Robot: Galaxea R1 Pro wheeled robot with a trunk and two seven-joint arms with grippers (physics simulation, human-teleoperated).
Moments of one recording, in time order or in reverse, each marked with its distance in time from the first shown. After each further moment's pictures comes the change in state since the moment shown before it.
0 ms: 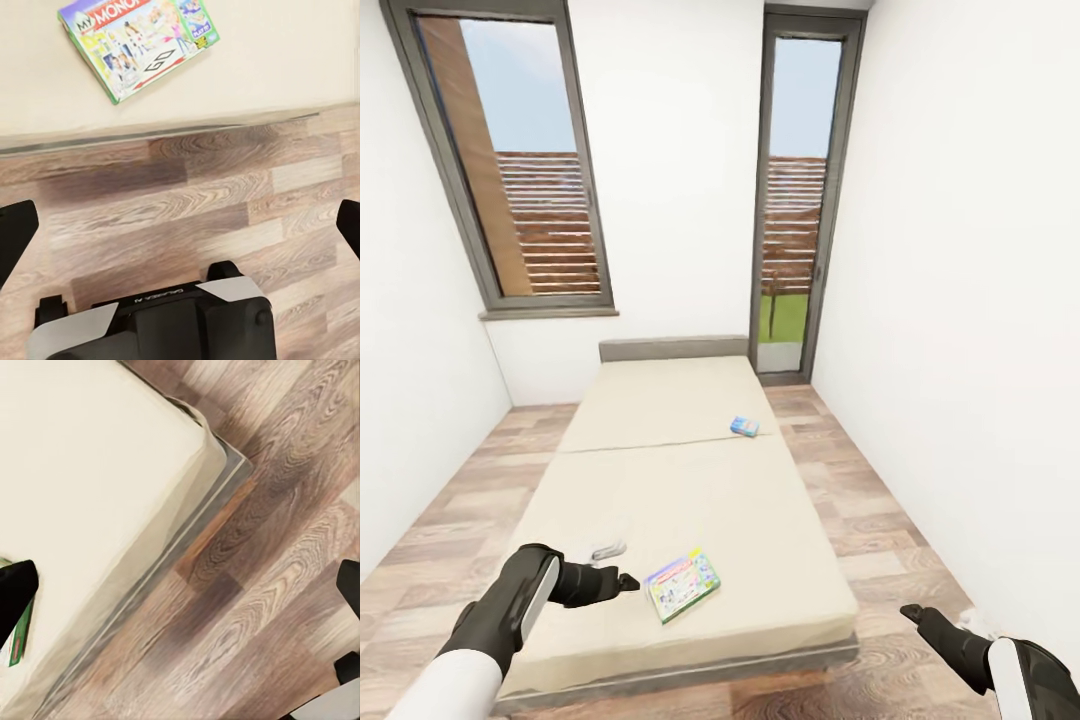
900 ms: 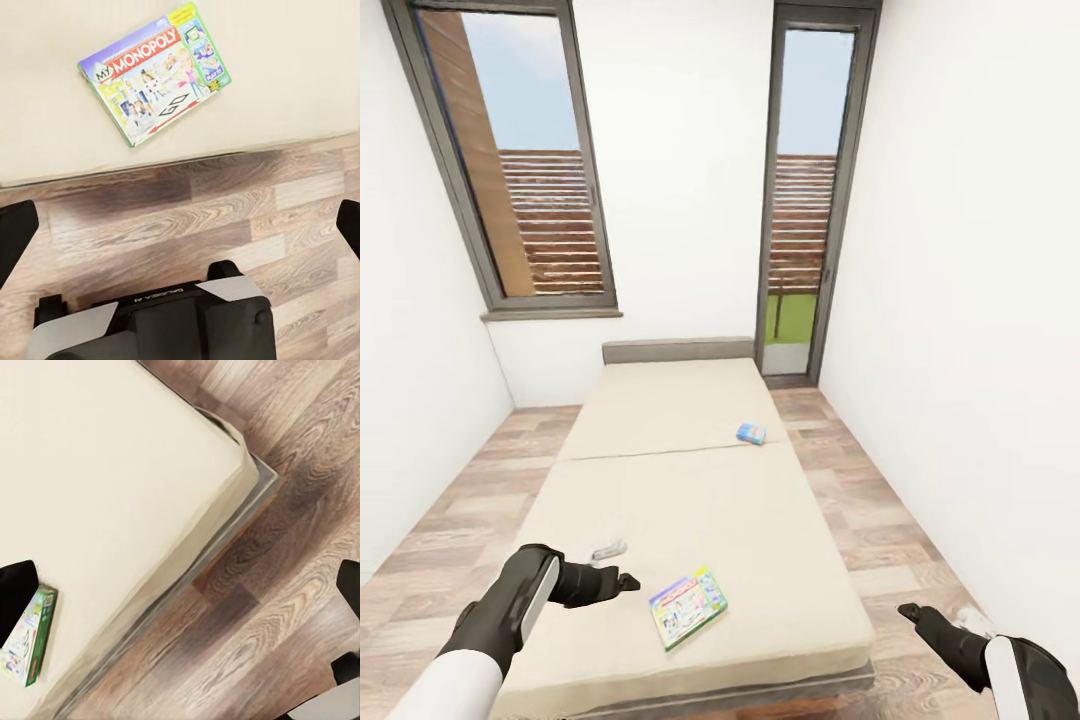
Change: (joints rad) left arm 0.001 -0.001 0.000 -0.001 0.000 -0.001 0.000; right arm -0.001 0.003 0.010 -0.003 0.006 -0.003 -0.001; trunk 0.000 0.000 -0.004
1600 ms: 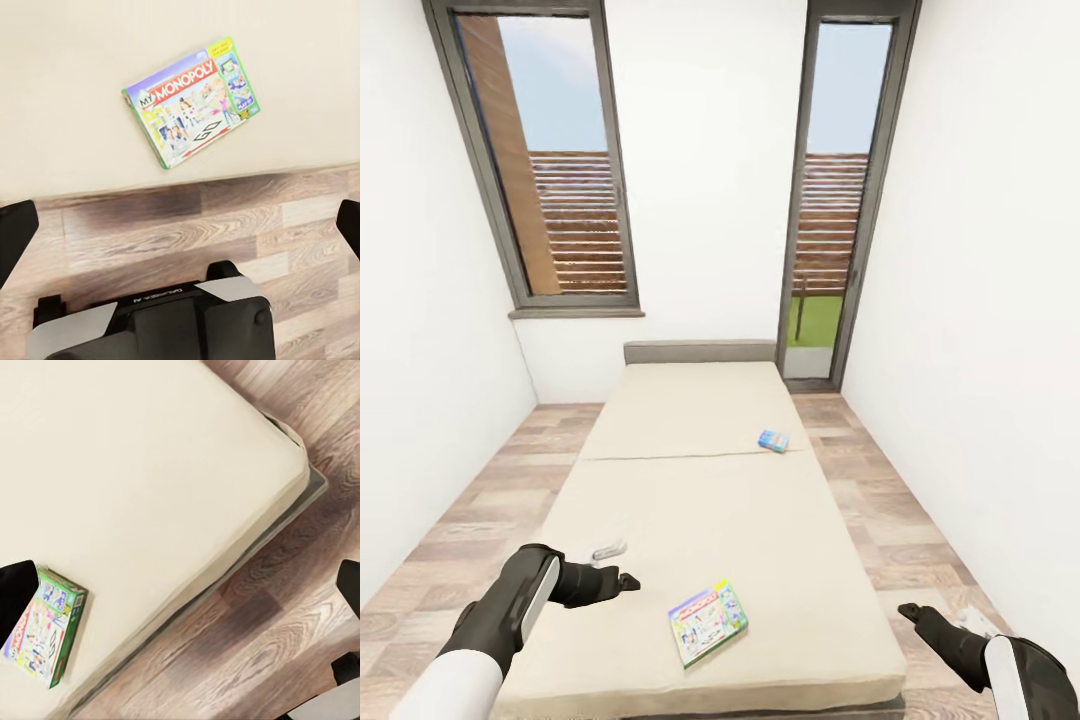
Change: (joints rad) left arm 0.000 -0.001 0.002 0.000 0.000 0.000 0.000; right arm 0.000 0.000 0.001 0.000 -0.001 0.000 0.000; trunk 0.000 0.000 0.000
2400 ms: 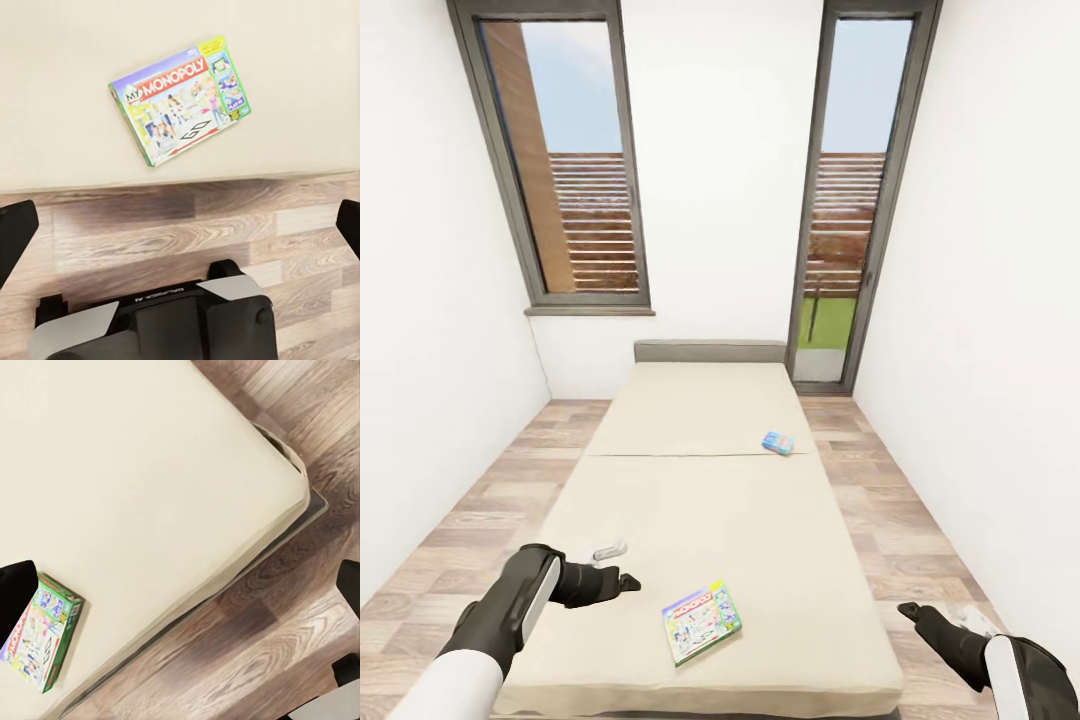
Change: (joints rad) left arm 0.000 0.000 -0.008 0.001 0.000 -0.001 0.001; right arm 0.000 0.000 0.001 -0.004 0.000 0.002 0.002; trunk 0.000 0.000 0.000
